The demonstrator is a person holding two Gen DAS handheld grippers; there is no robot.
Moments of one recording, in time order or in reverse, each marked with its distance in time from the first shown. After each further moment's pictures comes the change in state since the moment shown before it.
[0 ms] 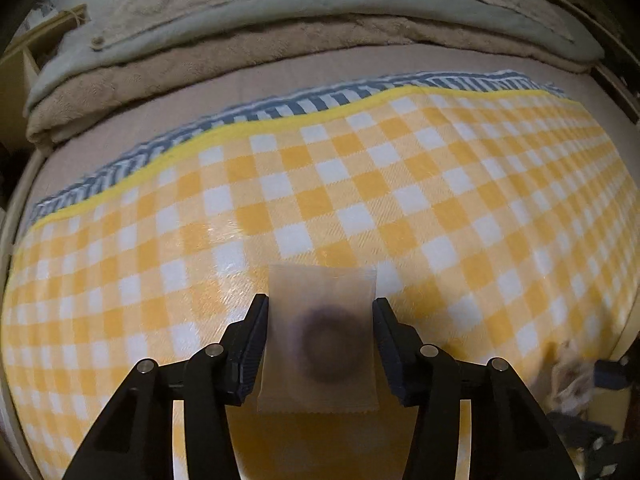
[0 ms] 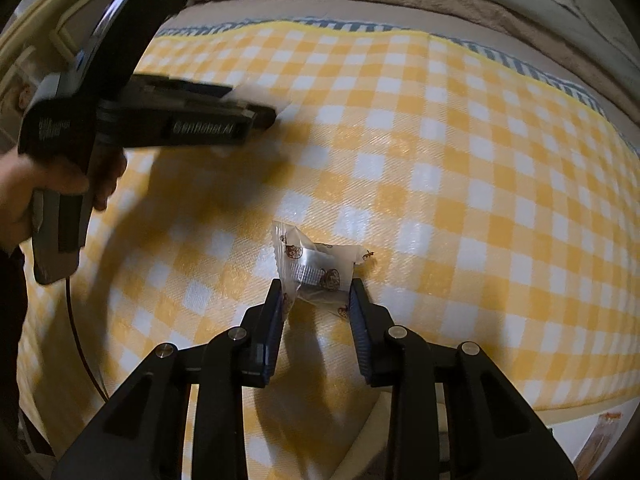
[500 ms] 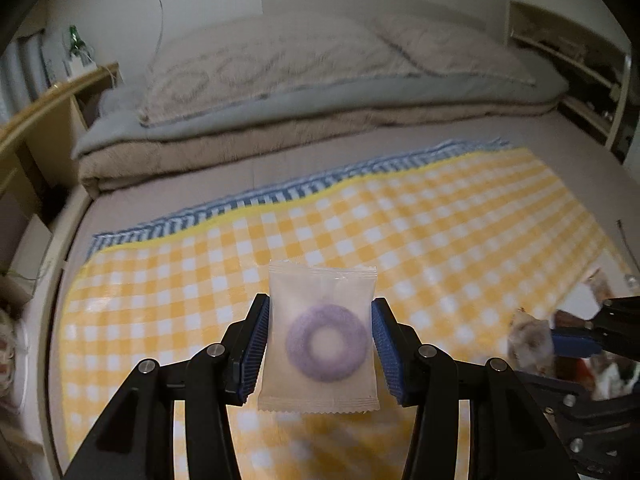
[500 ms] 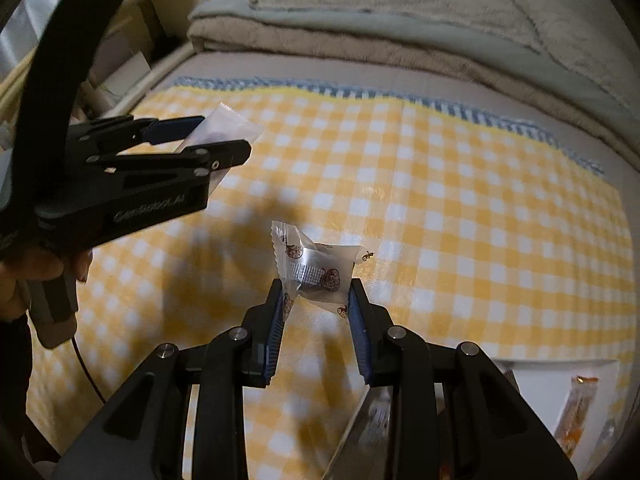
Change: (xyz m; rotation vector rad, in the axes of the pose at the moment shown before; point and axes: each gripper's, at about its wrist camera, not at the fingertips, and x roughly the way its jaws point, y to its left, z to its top) left arm -0.171 -0.029 -0.062 -0.006 -0.251 -0.014; right arm -0.116 0.031 -0.031 0.007 -0.172 -0.055
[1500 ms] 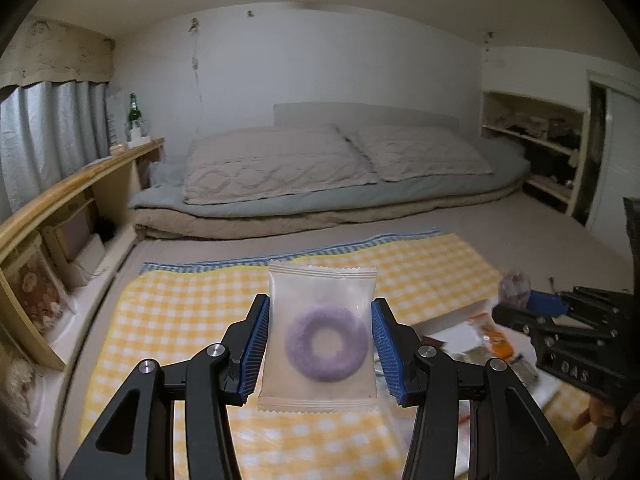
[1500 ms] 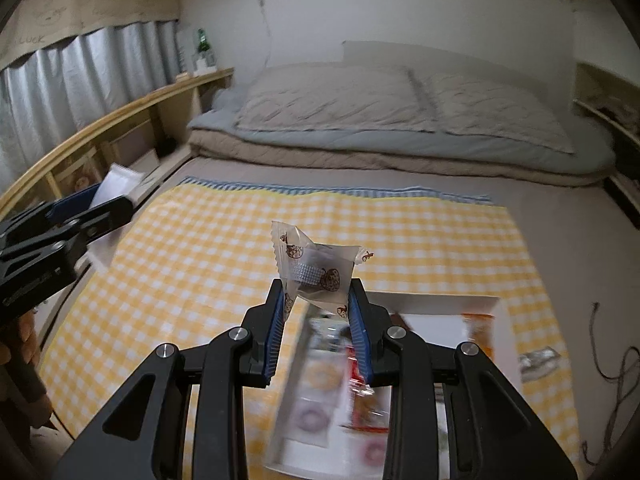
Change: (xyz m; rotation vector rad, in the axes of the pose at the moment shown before) left arm -0.363 -0.143 -0.170 -0.098 -0.328 0.012; right arm -0.206 -0.011 -0.113 0.094 -0.361 -0.159
